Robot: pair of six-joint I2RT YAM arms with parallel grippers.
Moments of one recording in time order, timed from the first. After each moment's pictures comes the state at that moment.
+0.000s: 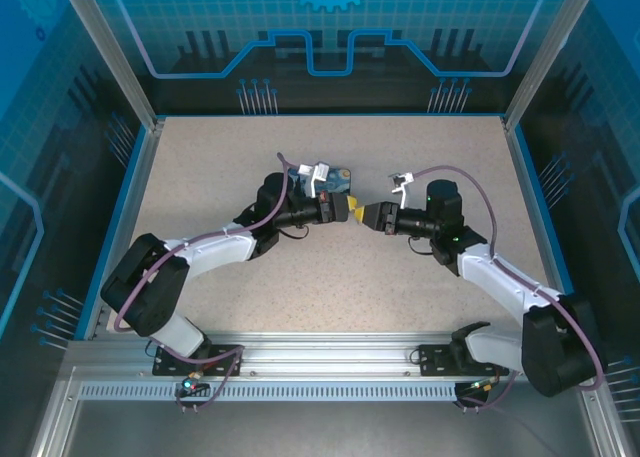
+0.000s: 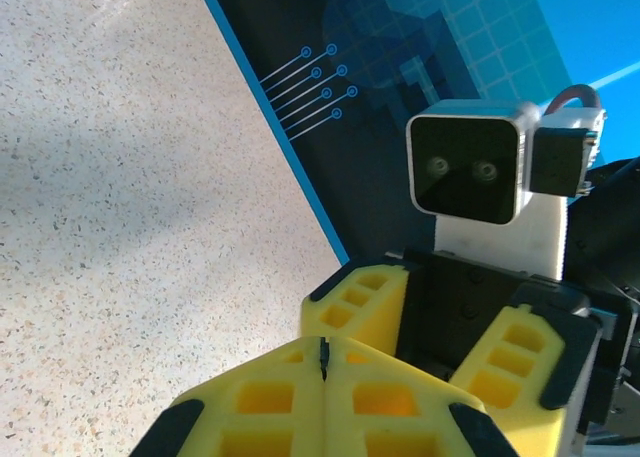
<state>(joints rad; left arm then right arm) -0.59 1.57 0.84 0.55 0.59 -0.91 0.33 1.19 0.63 0.22 -0.80 0.71</state>
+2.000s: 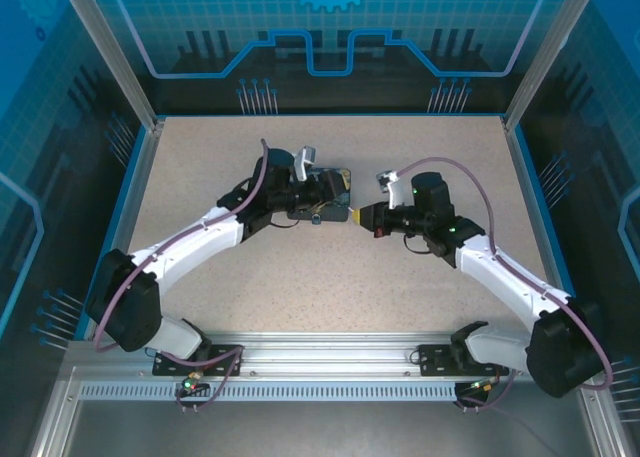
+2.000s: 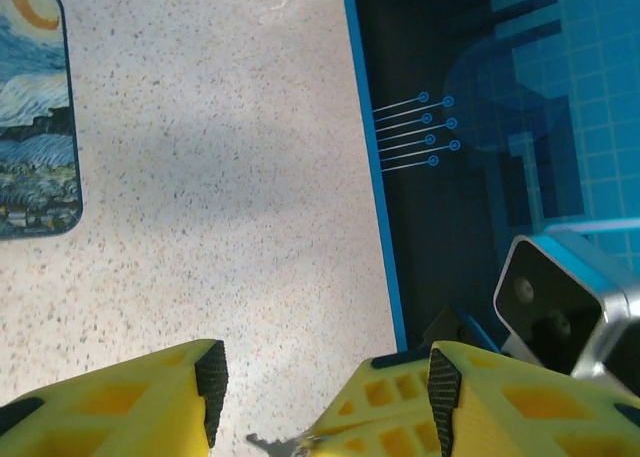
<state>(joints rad) -0.57 1.47 1.11 -0.11 0.40 -0.99 0.46 1.19 0.80 -0.16 -0.53 0.37</state>
